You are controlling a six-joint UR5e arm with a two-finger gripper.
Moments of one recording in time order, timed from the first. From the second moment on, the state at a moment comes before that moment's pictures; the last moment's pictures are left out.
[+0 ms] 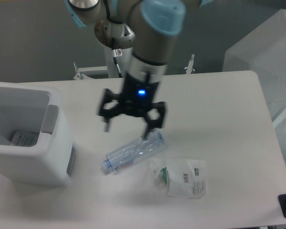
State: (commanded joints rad) arm 2.60 -1.79 -1.49 -1.18 1.27 0.68
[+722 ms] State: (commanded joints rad) arm 2.75 -1.89 -1.49 -1.17 1.34 1.11
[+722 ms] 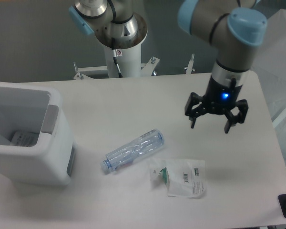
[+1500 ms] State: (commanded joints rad) arm 2.76 -1.93 -1.49 -1.18 1.48 1.16
